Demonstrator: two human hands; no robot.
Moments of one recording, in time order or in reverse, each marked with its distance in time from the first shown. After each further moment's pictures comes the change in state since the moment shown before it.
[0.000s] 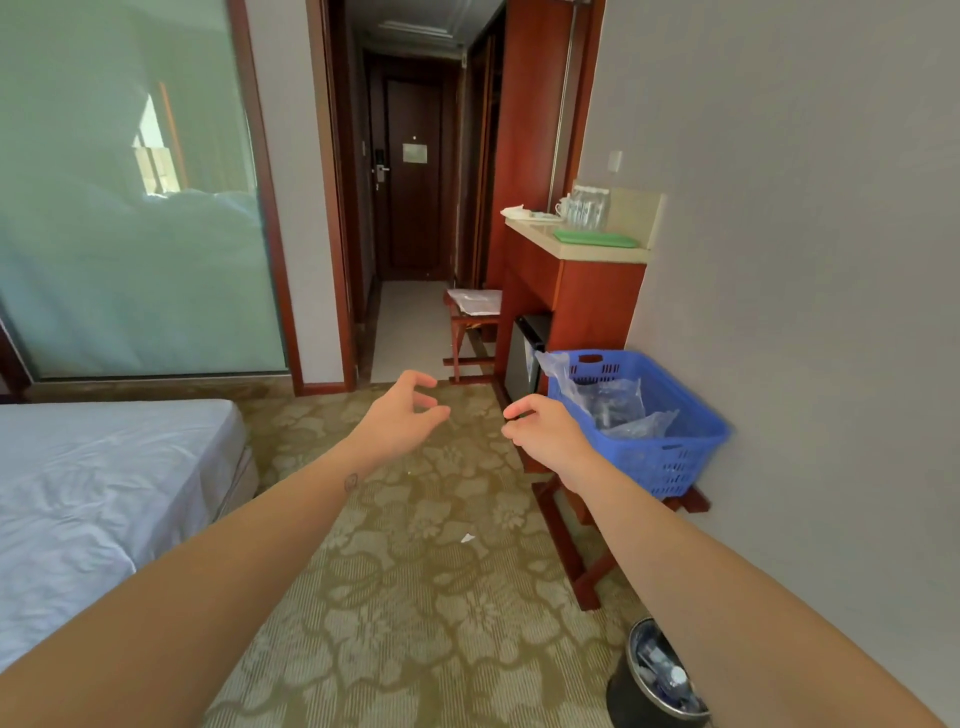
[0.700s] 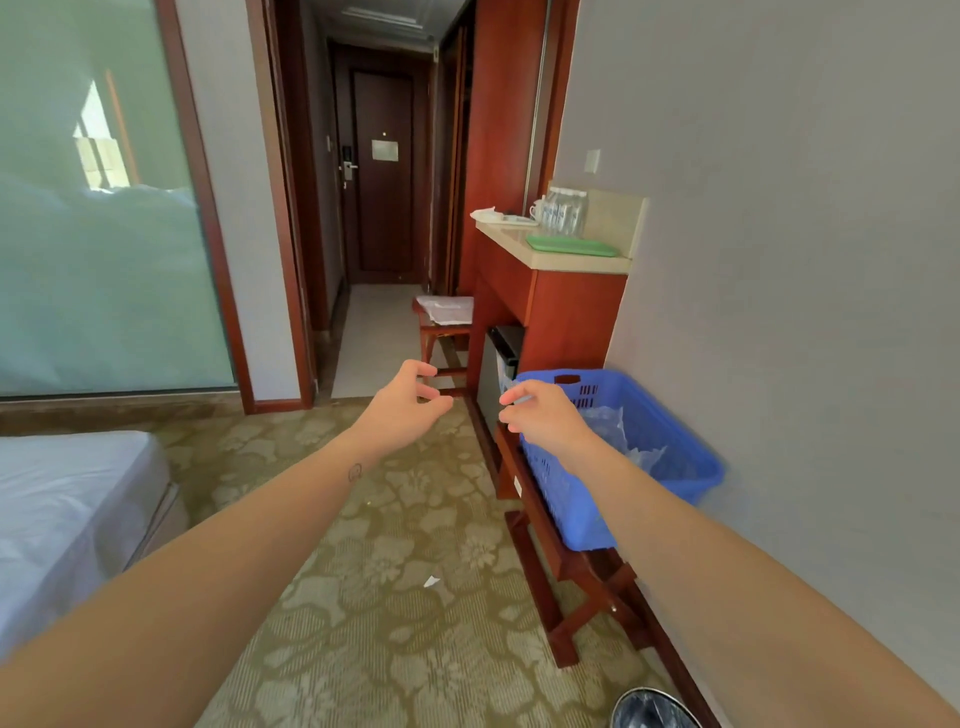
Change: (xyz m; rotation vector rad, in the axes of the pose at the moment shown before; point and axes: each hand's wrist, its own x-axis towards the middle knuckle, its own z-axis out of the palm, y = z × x) left_hand 0.203 0.014 0.077 -0.016 -0.003 0.043; right_hand 0.184 0.032 -0.068 -0.011 0.029 -0.021
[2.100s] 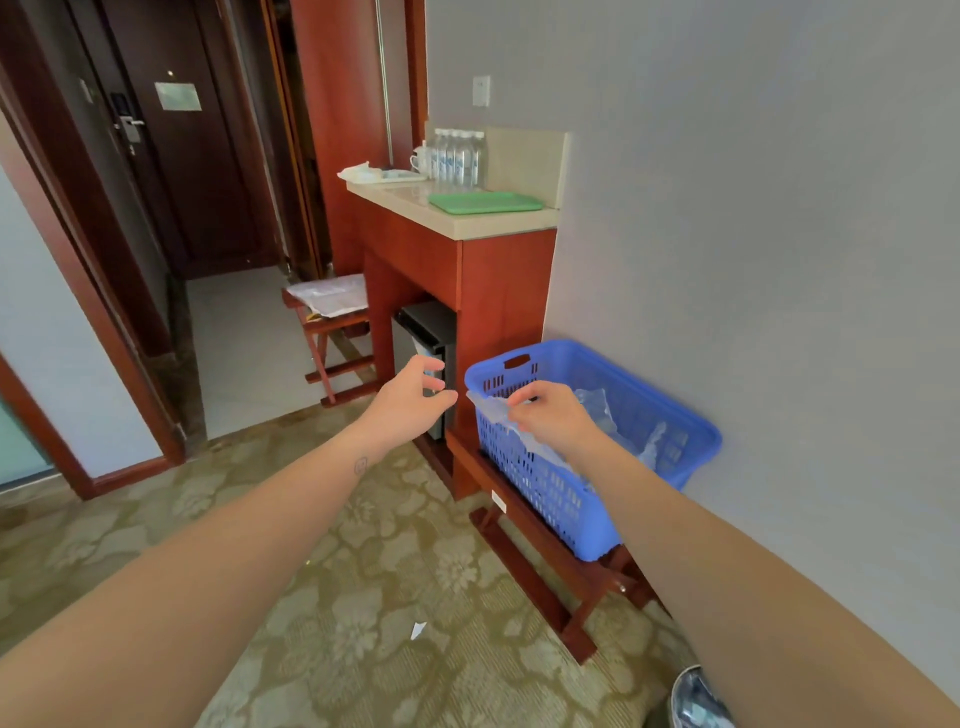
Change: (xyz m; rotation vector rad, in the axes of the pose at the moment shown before) left_hand 0.299 -0.084 0.015 0.007 -0.390 0.154; right_hand 0.238 0.053 0.057 0.036 0.285 0.245
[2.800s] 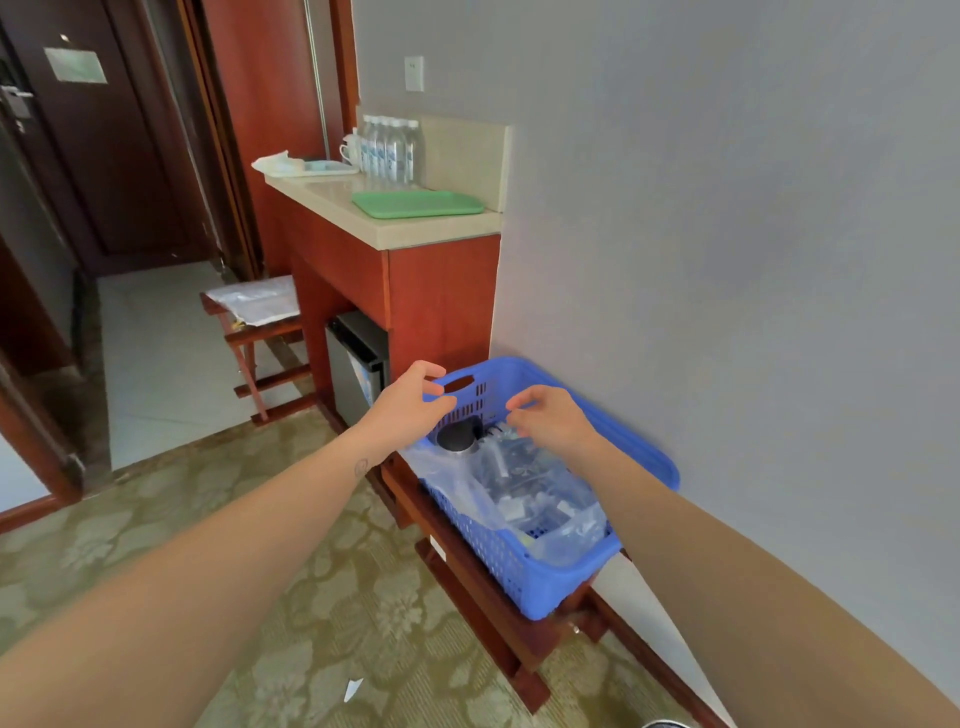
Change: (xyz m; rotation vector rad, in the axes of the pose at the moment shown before) left_hand 0.173 0.040 0.090 0.016 -0.080 0.040; right_hand 0.138 0.056 -0.100 -0.029 0.043 0.116
